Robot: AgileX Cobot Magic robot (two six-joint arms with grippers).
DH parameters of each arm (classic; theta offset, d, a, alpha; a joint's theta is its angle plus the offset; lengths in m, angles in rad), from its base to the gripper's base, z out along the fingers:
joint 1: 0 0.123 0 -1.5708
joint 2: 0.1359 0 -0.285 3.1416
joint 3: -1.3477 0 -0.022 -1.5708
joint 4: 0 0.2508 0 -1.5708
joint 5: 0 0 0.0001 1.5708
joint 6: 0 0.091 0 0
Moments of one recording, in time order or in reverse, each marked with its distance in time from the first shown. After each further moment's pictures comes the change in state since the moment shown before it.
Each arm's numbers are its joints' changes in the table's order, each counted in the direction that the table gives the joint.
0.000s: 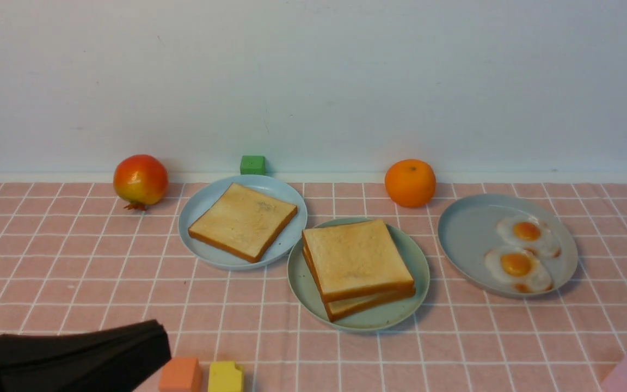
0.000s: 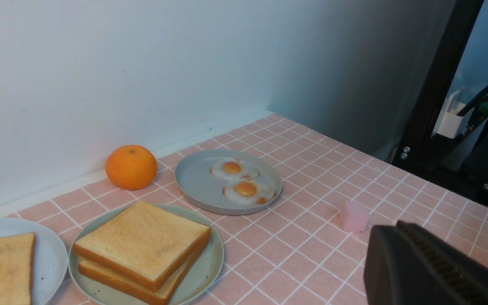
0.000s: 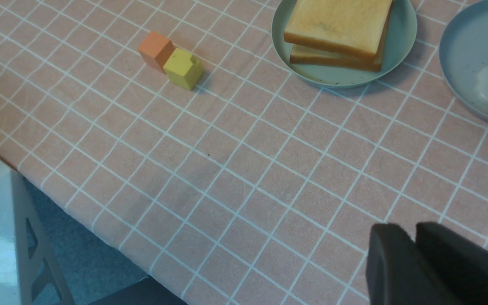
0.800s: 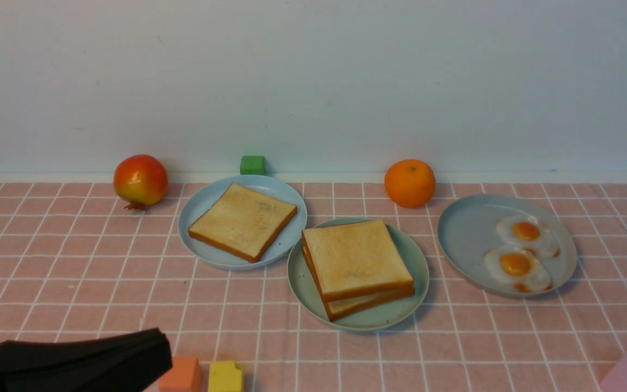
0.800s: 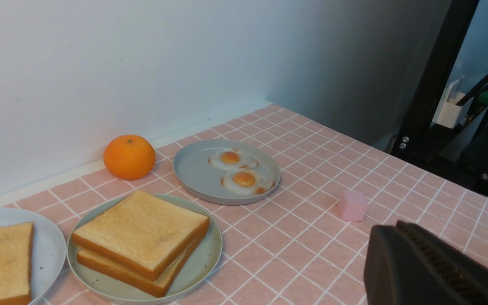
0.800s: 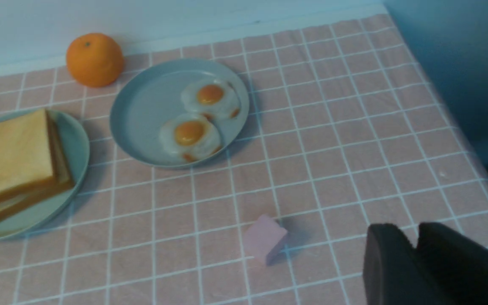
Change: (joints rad) right arm -0.908 -0.244 -0.263 -0.049 -0.213 -0.131; left arm 0.000 0.000 0.000 0.000 0.021 0.000
